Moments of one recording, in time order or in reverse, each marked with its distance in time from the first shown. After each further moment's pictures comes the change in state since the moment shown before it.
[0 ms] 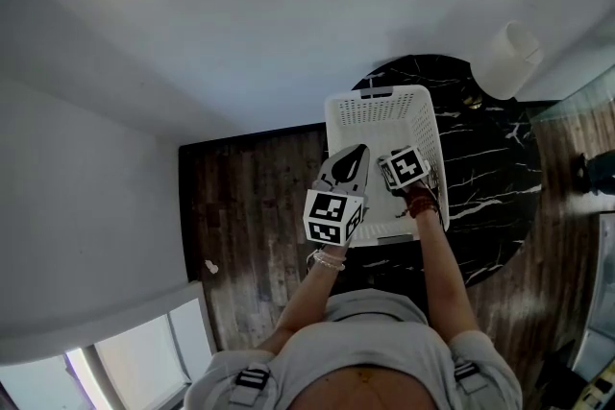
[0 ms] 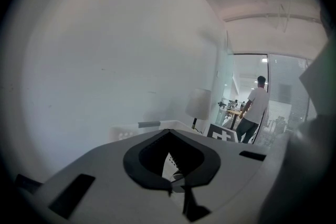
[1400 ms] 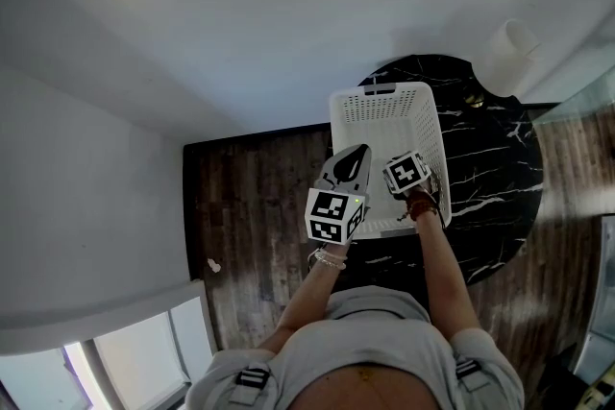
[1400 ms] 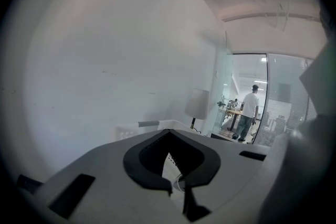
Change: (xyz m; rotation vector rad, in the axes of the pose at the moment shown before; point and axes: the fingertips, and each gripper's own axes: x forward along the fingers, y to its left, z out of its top) left arm -0.015 -0.006 -0.001 0.009 -0.005 0.003; right arm -0.005 0.003 -0.033 -0.014 0.074 -0.085
